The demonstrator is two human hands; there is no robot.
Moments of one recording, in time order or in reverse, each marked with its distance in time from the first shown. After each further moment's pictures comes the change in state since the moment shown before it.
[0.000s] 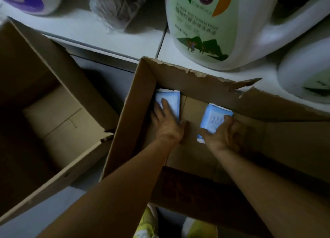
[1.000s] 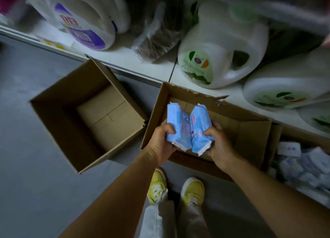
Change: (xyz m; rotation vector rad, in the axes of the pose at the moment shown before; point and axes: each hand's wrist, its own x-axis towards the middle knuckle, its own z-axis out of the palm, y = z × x) left_hand -0.179 0.017 -0.142 -1.364 -0.496 -0.212; right_hand -0.174 -0.036 -0.145 0.965 -0.512 0.096
